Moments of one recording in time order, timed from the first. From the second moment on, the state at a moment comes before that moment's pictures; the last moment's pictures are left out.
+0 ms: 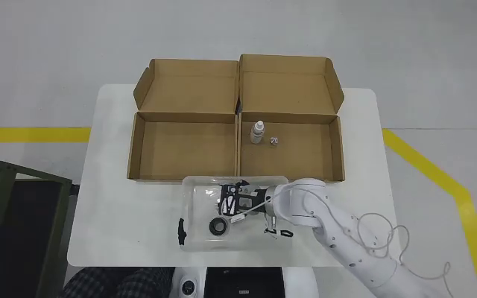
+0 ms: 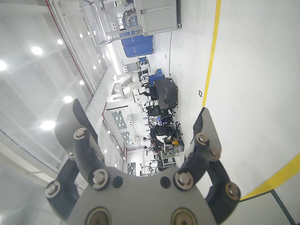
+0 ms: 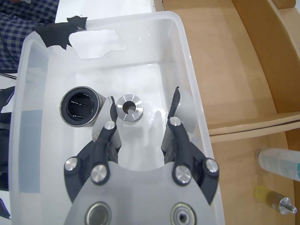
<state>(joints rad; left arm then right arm) -0.01 -0.37 -0.75 -1.25 2.03 -0.40 0.22 -1.05 -1.18 0.80 -1.74 -1.24 -0.70 0.53</state>
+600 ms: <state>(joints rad) -0.01 -0.37 -0.75 -1.25 2.03 -0.40 0.22 -1.01 -1.20 0.75 -1.66 -1.21 -0.71 0.55</state>
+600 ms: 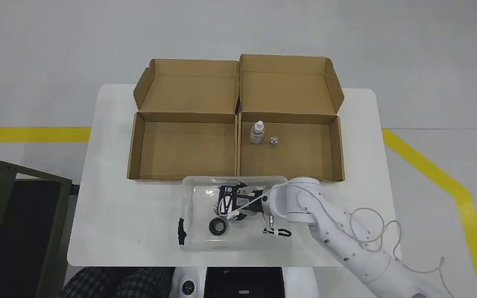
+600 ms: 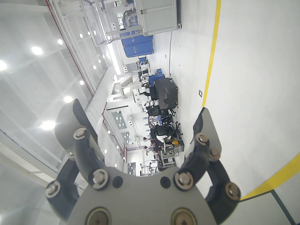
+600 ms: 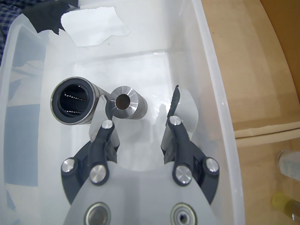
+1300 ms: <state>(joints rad) -0.01 -0.37 -0.75 -1.25 2.03 -0.40 0.22 -1.03 -1.19 0.77 -1.67 -1.22 -0.72 0.51</state>
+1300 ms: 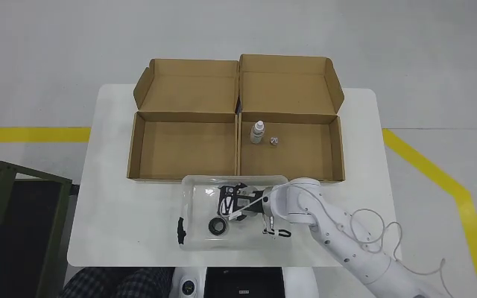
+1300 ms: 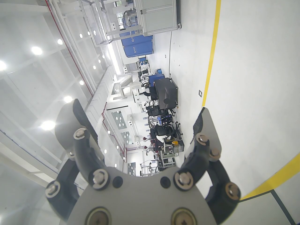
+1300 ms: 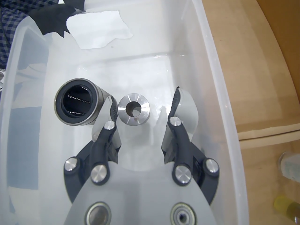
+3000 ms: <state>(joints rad) -0.01 -0.37 -0.75 -1.25 2.03 -0.40 0.22 -1.04 -1.20 0.81 -1.68 -1.11 -0.74 0.46</state>
